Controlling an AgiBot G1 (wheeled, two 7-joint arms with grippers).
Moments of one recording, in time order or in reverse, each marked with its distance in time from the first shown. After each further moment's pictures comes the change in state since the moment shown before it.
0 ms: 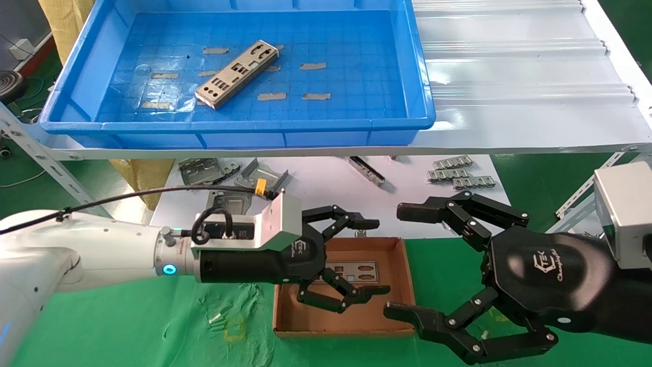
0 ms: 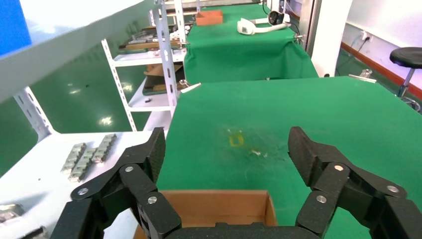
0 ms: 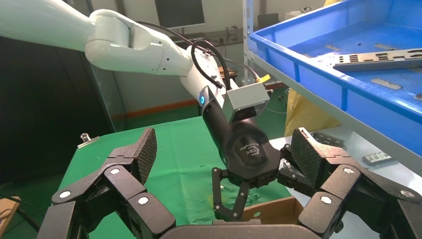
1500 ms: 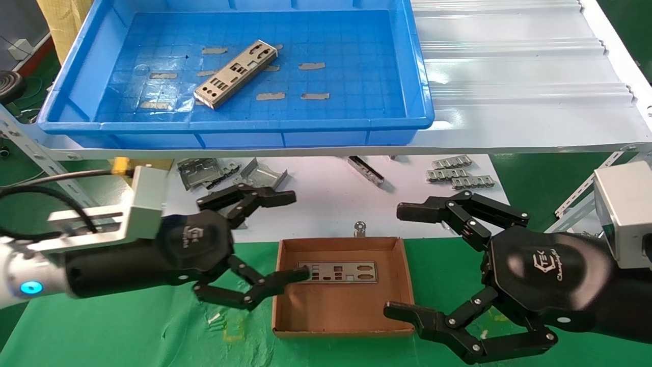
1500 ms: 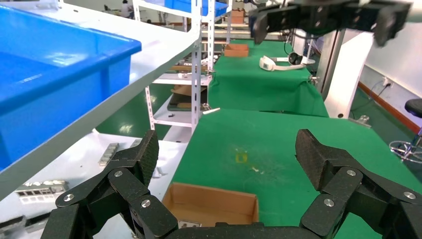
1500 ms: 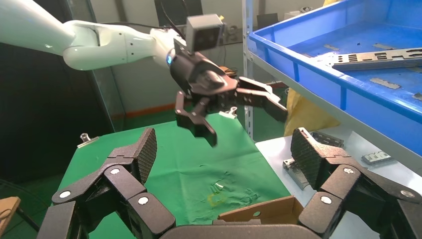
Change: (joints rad) left arm 0.275 -0.405 -0.281 -0.665 -0.139 -0.034 -0.452; right arm 0.000 0.000 0.000 0.000 0.000 0.000 0.000
